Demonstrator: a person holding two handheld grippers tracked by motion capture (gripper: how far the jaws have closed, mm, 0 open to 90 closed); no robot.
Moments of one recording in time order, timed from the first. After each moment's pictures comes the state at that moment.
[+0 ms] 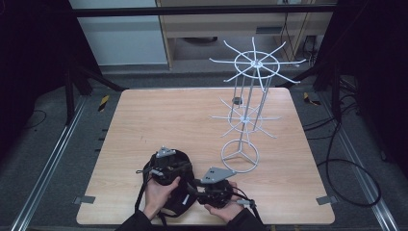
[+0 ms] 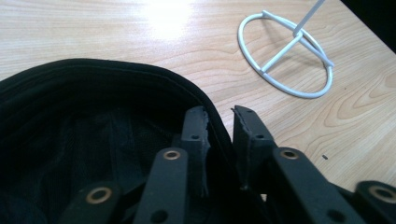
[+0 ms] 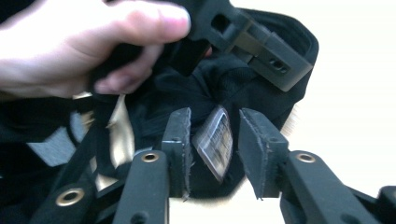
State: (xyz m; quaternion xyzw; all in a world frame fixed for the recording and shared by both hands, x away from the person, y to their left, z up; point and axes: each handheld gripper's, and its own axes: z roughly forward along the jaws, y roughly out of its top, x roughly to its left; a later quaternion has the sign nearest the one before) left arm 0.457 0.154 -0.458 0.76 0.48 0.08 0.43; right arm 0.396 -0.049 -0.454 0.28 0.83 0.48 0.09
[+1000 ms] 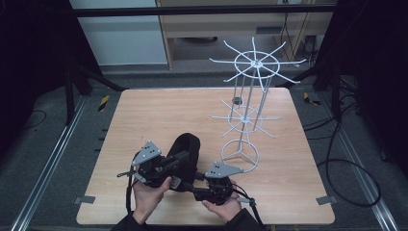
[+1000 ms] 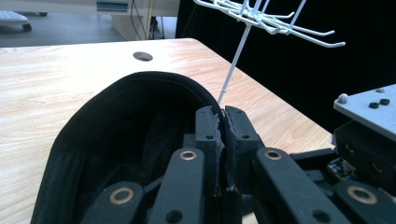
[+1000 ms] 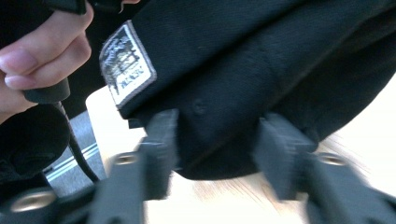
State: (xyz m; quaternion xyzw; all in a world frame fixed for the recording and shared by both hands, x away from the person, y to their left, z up) left arm 0.413 0.163 -0.379 0.72 0.38 0.12 0.57; right arm 0.402 -0.045 -0.448 0.30 0.77 0.55 0.06
